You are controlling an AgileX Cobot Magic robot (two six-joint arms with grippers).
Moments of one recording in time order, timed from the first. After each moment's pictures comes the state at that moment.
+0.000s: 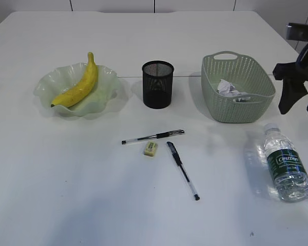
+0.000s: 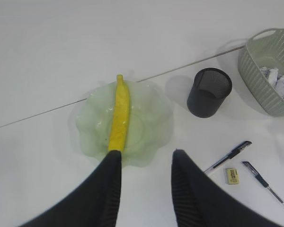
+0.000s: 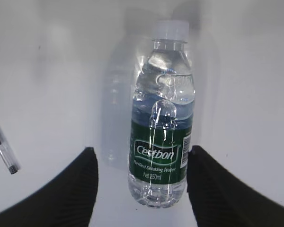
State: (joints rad) left arm -0.20 1.60 -2.10 -0.08 1.27 0.06; right arm 0.00 1.78 -1.48 0.10 1.22 0.03
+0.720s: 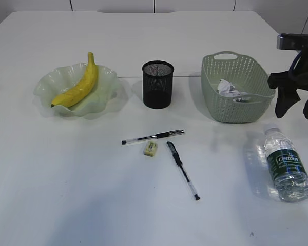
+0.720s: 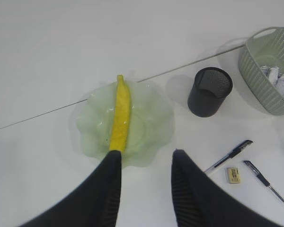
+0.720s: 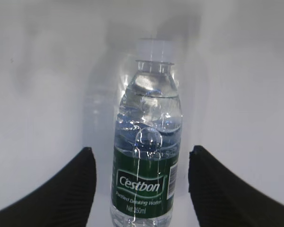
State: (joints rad) left arm -0.20 1.60 -2.10 -0.08 1.27 0.07; right arm 0.00 1.85 -1.49 0.05 1.15 0.03
